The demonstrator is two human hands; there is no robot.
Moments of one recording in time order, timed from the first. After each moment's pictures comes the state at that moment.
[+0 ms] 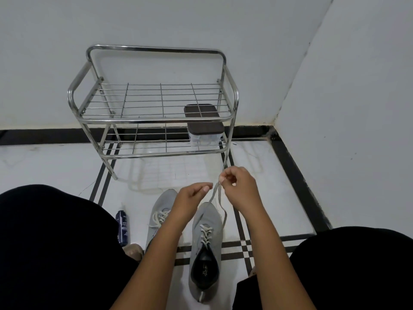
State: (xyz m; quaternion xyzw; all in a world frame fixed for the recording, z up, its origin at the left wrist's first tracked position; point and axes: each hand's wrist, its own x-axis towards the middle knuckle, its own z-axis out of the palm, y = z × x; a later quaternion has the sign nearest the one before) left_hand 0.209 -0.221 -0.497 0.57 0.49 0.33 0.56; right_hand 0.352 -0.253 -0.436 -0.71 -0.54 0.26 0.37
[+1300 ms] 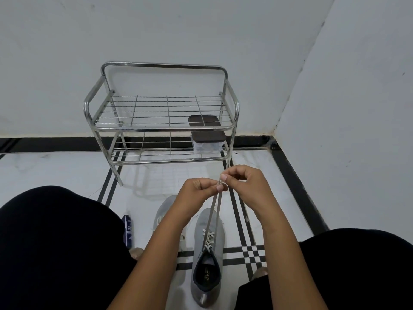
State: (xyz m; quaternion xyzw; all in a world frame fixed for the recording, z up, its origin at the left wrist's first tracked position) left_hand 0.205 -0.242 -0.432 0.56 0.41 0.36 0.62; right_hand 0.356 -0.277 -0.389 -0.64 -0.53 0.33 0.44
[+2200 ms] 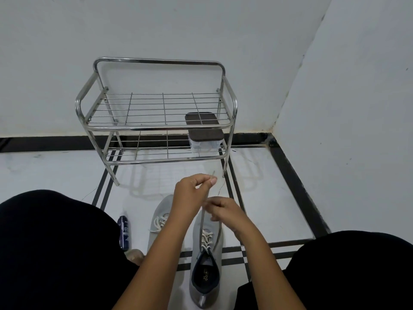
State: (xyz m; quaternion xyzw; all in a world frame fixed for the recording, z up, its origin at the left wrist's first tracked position) left_hand 0.213 -0.230 -0.444 0.60 0.51 0.41 0.46; right_hand 0.335 -0.274 -0.466 -0.62 -0.47 0.53 0.33
